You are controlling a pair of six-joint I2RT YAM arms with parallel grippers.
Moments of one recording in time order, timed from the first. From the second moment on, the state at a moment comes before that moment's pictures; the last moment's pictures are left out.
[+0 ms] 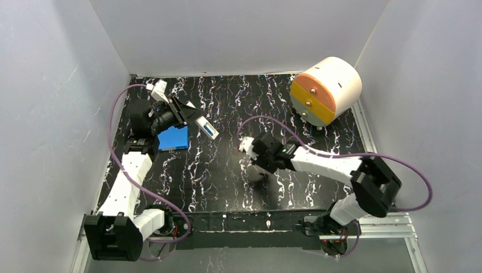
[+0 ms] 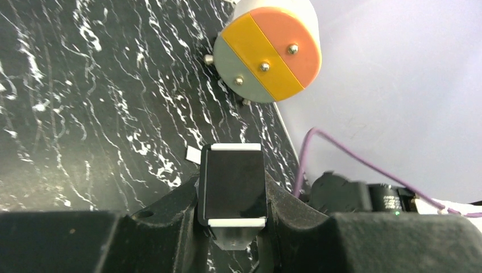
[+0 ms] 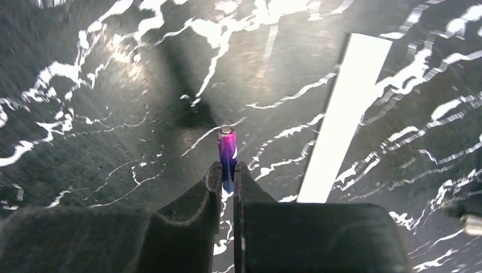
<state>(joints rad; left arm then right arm) -0.03 1.04 0.86 -0.01 0.71 -0.70 0.97 1.52 0.90 -0.49 0.11 -0.29</state>
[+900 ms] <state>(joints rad) -0.34 1.78 0.81 0.89 0.87 -1.36 0.69 1.46 1.47 -0.84 -0.34 0.31</state>
